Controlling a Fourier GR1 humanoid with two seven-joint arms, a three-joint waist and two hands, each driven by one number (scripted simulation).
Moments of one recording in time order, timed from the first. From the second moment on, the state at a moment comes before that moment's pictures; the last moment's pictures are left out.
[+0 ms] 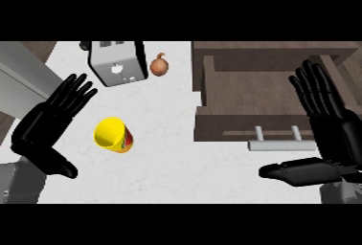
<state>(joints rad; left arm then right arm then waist) -0.22 0.30 0.14 -1.42 0.49 -0.60 -0.03 -0.14 -0.15 -0.02 -1.92 -0.08 0.13 0.07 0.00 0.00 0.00</state>
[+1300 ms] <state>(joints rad) -0.49 0.33 0.13 -0.39 -0.06 -0.48 -0.74 -0.26 -0.17 -0.08 -1.88 -0.09 0.15 0.10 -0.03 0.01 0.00</state>
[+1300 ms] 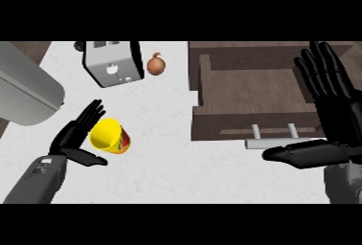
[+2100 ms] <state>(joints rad) -0.55 0.29 0.12 -0.22 -0.11 -0.41 -0.90 -0.29 -0.19 -0.09 -1.88 -0.12 0.17 0.14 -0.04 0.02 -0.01</state>
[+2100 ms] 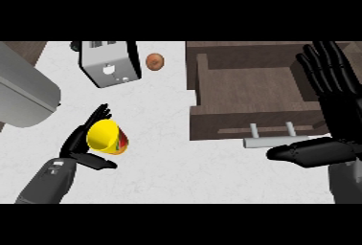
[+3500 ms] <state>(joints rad) -0.52 0.18 0.26 -0.29 -0.01 -0.07 -1.07 -0.30 -0.22 -0.14 -1.85 -0.14 0.18 0.13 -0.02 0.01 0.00</state>
